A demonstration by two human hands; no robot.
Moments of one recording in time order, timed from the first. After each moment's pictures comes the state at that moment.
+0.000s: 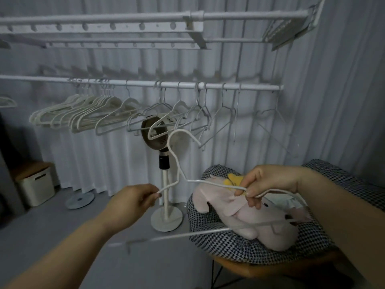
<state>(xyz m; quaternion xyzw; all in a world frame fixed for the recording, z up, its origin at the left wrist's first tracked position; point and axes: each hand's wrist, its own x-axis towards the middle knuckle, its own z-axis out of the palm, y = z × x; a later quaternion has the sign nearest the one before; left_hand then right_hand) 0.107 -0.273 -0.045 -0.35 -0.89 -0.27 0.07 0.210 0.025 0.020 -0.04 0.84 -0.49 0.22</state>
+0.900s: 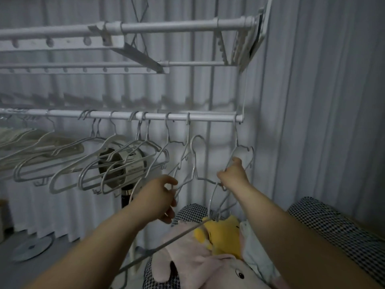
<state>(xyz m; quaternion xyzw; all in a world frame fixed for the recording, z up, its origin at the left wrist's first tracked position) 0.037 0.058 0.037 -0.22 -0.81 -0.53 -0.08 0.037 0.250 0.034 0.22 0.80 -0.49 -0.25</state>
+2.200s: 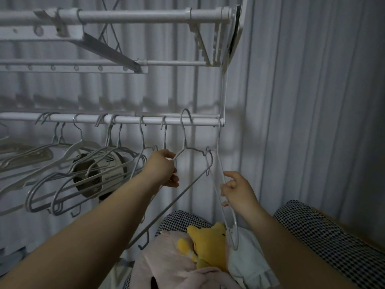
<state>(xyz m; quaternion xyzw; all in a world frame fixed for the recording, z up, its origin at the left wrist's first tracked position) -0.022 0.151 0.077 -0.21 -0.74 -0.64 -0.05 0.053 0.309 0.010 0.15 0.79 -0.51 -0.31</state>
